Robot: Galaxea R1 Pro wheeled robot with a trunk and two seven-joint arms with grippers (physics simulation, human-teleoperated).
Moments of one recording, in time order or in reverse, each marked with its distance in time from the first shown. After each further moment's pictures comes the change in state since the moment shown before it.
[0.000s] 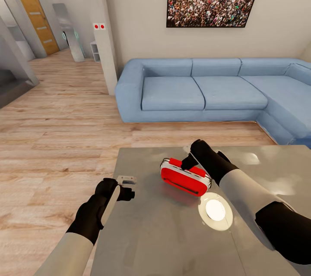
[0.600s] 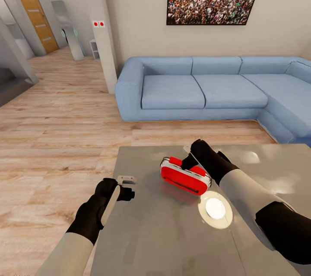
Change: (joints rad) left arm 0.000 0.000 0.000 0.000 0.000 0.000 0.000; right arm 0.000 -0.001 0.000 0.000 -0.001 0.000 0.001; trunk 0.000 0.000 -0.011
